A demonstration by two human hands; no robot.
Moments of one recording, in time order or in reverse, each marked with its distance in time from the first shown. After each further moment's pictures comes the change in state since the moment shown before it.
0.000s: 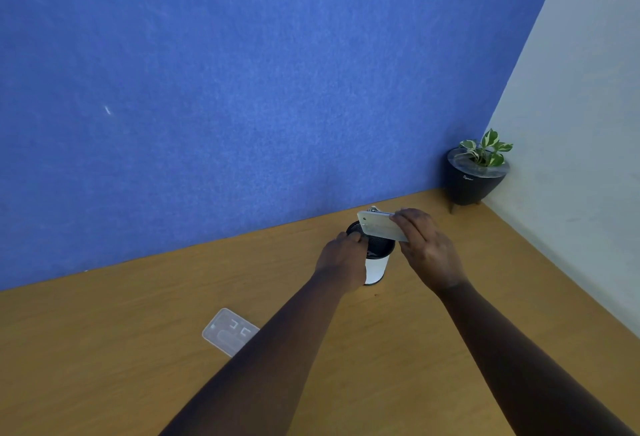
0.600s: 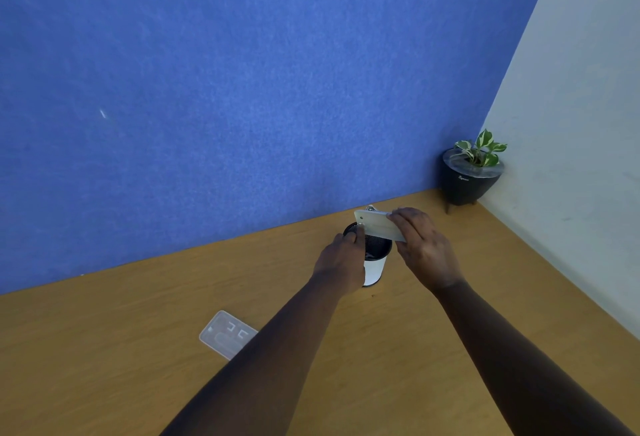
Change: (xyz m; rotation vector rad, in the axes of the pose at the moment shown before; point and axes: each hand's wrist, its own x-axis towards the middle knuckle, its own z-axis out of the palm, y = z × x) left_hand -0.001 0.004 0.001 -0.077 0.001 -0.019; right_hand 0.001 0.000 -0.003 0.005 0.006 0.012
